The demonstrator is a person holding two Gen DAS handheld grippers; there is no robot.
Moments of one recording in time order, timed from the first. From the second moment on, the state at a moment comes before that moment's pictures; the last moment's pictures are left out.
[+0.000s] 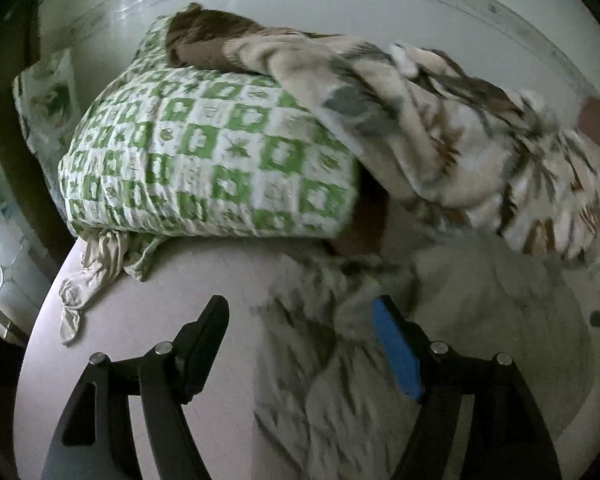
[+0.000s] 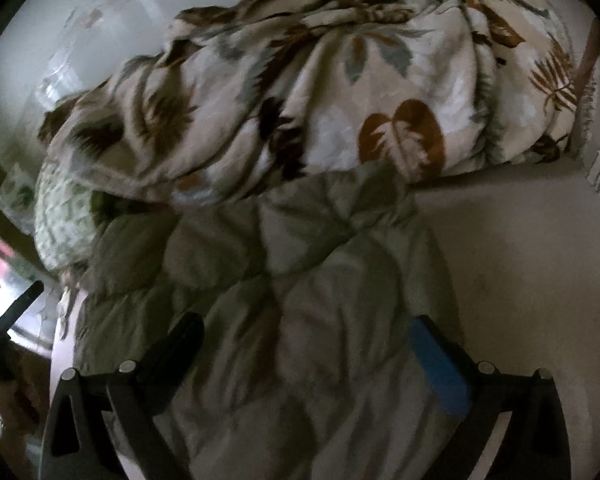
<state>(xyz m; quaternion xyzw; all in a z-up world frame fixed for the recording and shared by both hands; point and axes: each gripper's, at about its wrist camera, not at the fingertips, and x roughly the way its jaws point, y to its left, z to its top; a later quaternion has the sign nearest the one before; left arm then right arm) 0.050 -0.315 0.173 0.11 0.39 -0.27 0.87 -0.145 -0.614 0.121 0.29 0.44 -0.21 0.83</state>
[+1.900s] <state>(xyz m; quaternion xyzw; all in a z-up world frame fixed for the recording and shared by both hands) -0.001 -0.335 0.115 0.20 0.44 -0.24 0.84 -0.144 -0.585 0.117 0.20 0.52 -0.25 0.79</state>
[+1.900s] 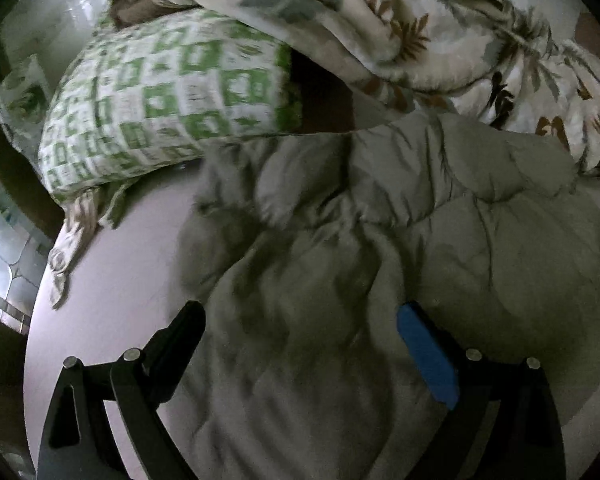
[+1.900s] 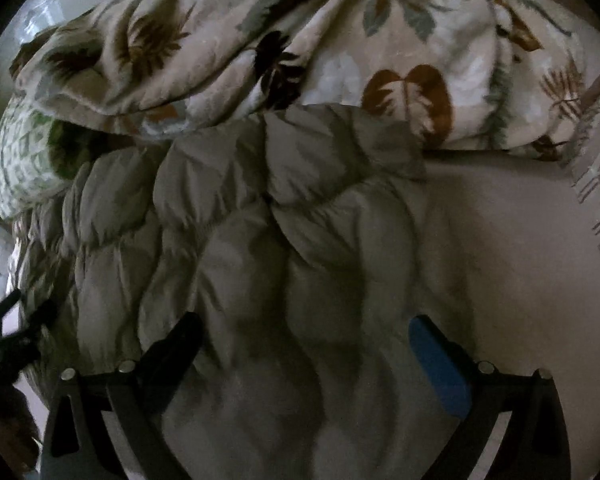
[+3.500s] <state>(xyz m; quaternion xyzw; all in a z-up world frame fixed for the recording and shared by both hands) 0.046 -0.292 0.031 0.21 0.57 -0.27 0.74 -0.204 -0.685 0.012 0.40 0.56 -0.17 0.71</state>
